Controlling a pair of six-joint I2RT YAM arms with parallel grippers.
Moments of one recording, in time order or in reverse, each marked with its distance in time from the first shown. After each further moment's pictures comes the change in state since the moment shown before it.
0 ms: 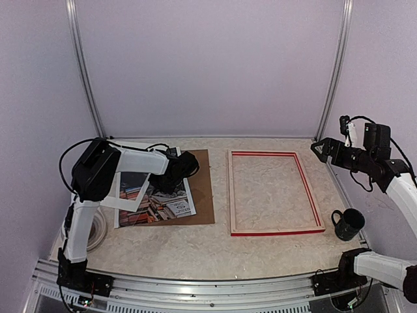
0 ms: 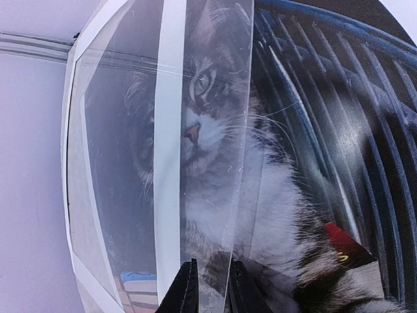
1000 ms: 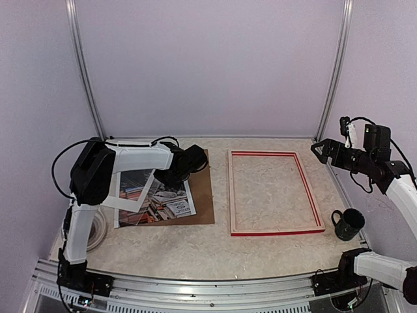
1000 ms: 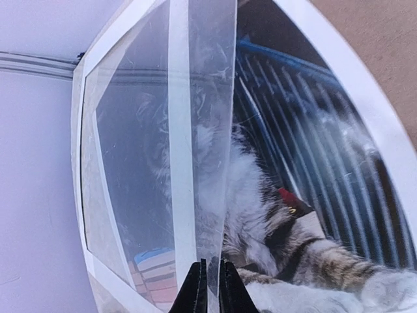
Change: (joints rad) left arm -0.061 -0.034 0.088 -0.138 0.014 -0.013; right arm 0.000 -0.010 -0.014 0.007 0.002 0.000
